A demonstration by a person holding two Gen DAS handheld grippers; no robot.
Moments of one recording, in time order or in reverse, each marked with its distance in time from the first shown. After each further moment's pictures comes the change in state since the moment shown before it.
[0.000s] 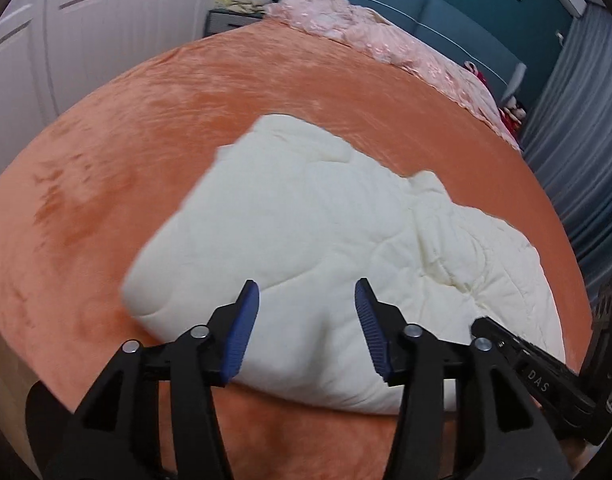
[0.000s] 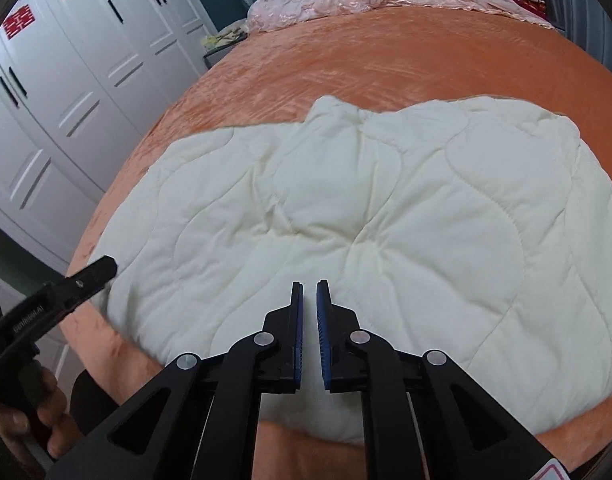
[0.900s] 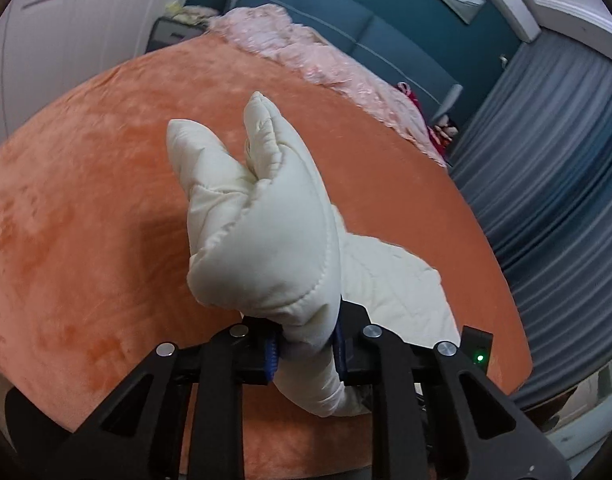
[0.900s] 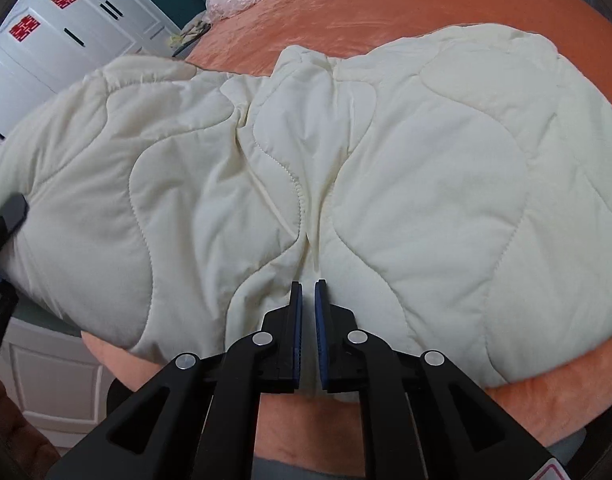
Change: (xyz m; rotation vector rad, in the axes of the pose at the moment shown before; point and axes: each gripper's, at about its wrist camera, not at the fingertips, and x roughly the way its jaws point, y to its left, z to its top) left arm -0.058 -0.079 0.026 0.070 -0.052 -0.315; right arm -0.009 -0.020 -0.019 0.208 0.085 0.036
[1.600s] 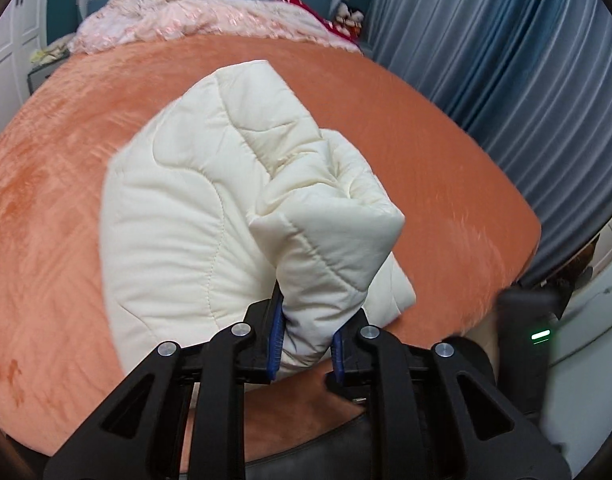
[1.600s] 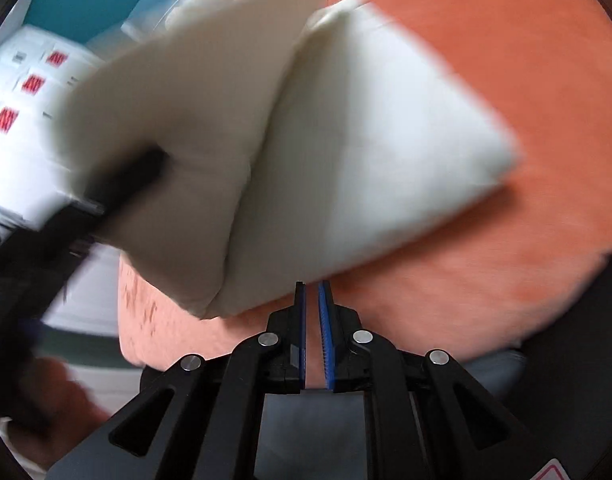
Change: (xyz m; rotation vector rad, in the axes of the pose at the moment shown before) left arm 0.107 -0.181 -0.099 0.421 0.285 -0.057; right arm -0.096 -0.144 -0.048 0.275 -0.021 0.083
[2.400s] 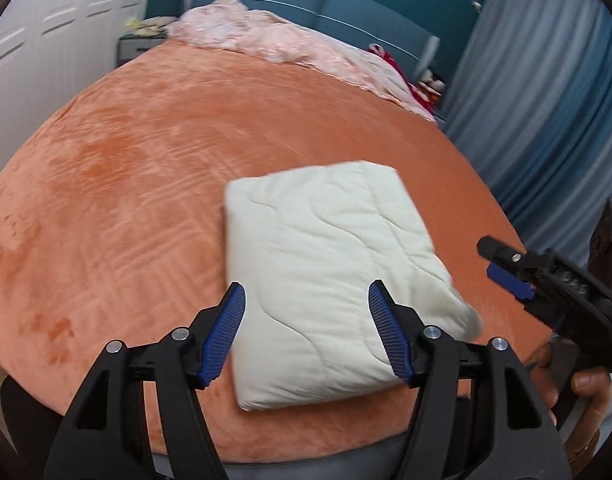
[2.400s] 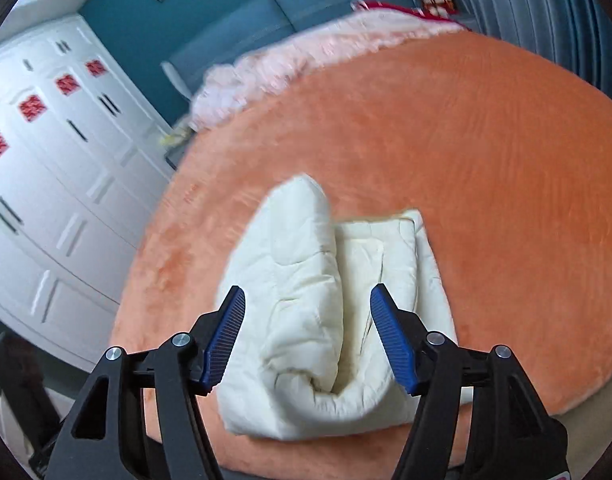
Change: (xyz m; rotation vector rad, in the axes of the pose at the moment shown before) left arm -0.085 0.100 0.003 -0.318 -0.190 0.145; right arm -0.058 0.104 0.111 -0.189 -0.256 -0.095
